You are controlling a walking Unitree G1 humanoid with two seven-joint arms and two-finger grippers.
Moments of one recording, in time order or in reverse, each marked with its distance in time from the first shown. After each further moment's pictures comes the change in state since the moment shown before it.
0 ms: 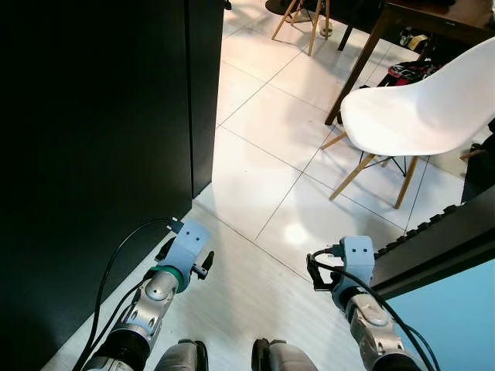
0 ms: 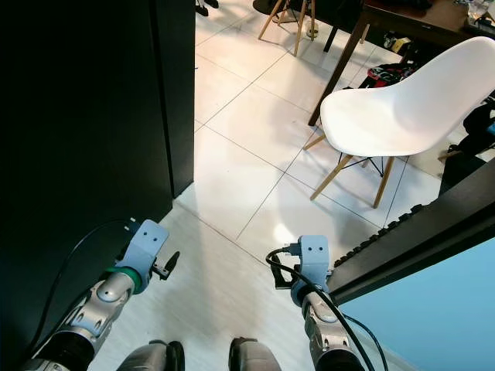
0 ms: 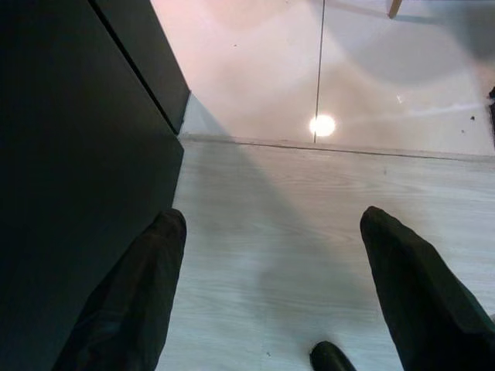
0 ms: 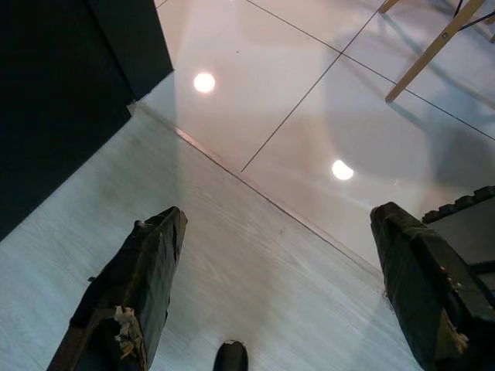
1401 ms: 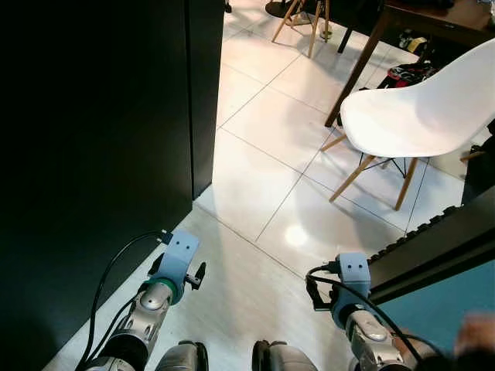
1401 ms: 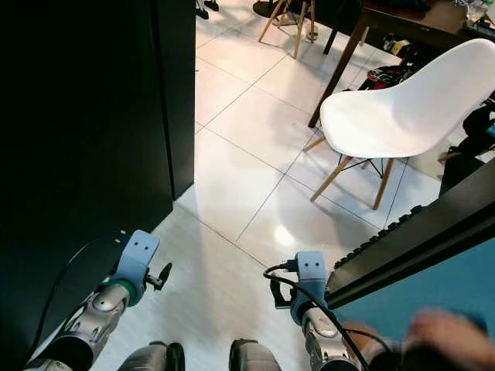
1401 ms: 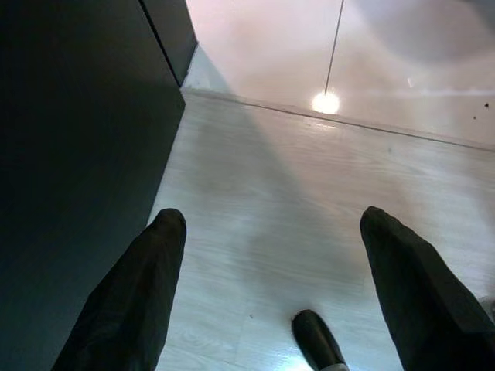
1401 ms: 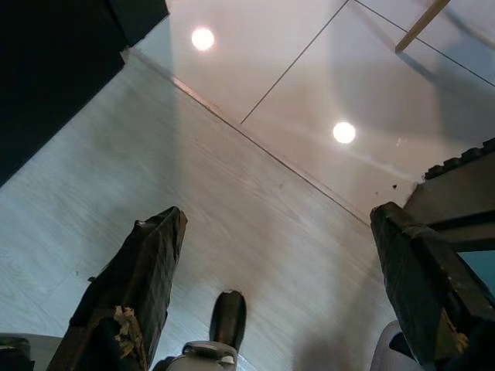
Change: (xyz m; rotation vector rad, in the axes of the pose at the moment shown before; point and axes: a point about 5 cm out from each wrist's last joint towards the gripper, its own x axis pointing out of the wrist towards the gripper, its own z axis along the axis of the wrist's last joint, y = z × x) left arm -0.002 0.001 -0.031 -0.099 0.104 0.045; right arm -0.011 -0.001 -0.031 -0.014 0.122 0.003
